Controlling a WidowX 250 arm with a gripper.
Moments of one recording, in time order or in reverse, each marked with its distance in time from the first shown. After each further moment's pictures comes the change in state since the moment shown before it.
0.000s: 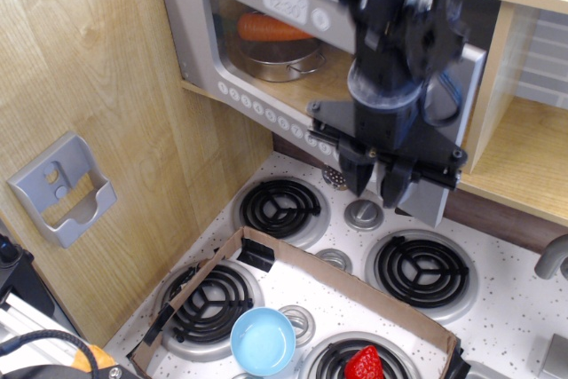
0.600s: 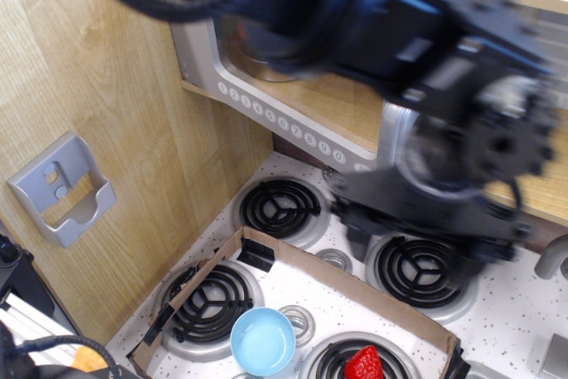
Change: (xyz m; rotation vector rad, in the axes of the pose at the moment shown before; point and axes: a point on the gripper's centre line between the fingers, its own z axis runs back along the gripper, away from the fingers) arm -0.046 -0.050 0.021 0.070 -0.008 0.209
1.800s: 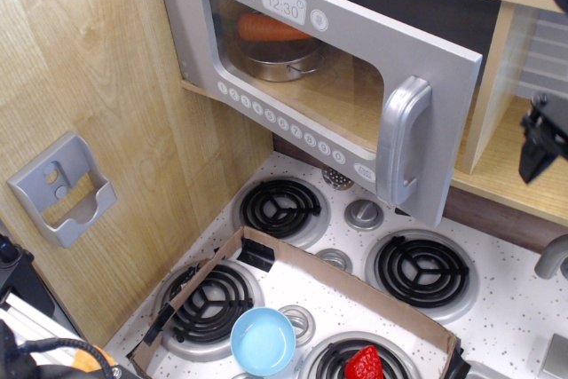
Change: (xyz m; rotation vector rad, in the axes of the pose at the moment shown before) arm 0.081 -0.082 -0.017 -0.045 -0.089 -0.608
